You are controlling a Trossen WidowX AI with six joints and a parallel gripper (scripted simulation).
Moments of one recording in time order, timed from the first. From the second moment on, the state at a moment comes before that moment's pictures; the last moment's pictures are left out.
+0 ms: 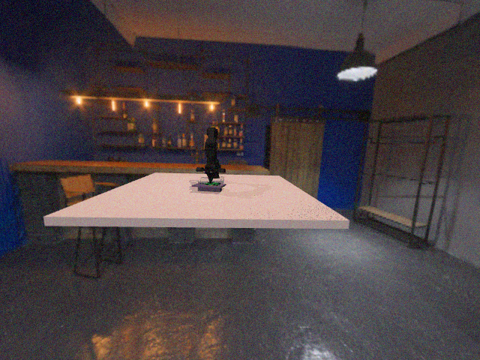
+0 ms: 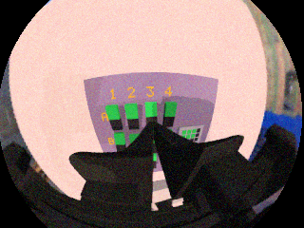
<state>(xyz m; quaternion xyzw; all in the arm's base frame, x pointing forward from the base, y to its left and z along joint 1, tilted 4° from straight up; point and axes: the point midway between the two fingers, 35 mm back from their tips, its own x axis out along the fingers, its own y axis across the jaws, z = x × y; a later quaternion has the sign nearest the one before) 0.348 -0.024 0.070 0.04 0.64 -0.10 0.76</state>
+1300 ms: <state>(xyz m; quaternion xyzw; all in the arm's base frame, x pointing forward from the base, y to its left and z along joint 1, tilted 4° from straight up) 0.345 -0.020 0.115 0.04 0.65 -0.10 0.75</state>
